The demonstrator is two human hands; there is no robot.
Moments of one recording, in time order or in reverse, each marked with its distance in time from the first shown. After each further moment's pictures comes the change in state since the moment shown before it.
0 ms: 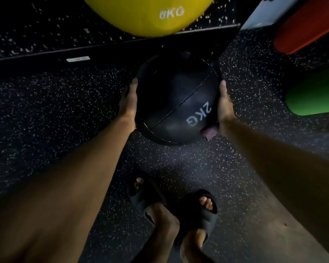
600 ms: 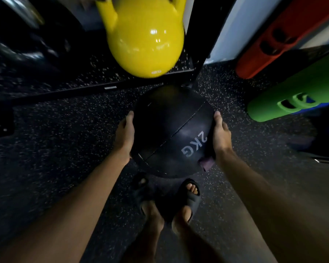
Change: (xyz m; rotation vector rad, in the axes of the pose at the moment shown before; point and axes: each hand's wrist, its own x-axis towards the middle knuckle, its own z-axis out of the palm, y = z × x) left_hand -0.238 0.018 -0.044 0.044 0.066 0.085; right_hand -0.244 -0.051 -0.074 0.002 0.121 -0.082
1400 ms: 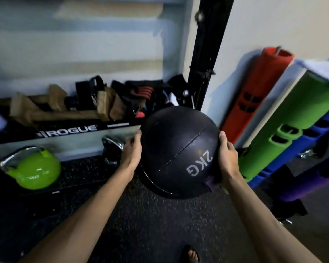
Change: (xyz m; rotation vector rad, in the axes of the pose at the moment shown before) left_hand -0.372 0.267 -0.160 0.013 -0.059 0.591; right_hand -0.384 -0.284 -0.109 0.106 0.172 -0.500
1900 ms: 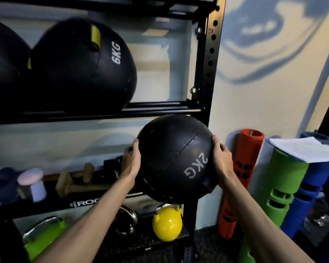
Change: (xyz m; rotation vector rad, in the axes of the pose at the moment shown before) left_hand -0.066 0.221 -0.076 -0.053 0.156 0.257; right_hand -0.058 -0.230 -0.024 0.168 -0.025 -0.357
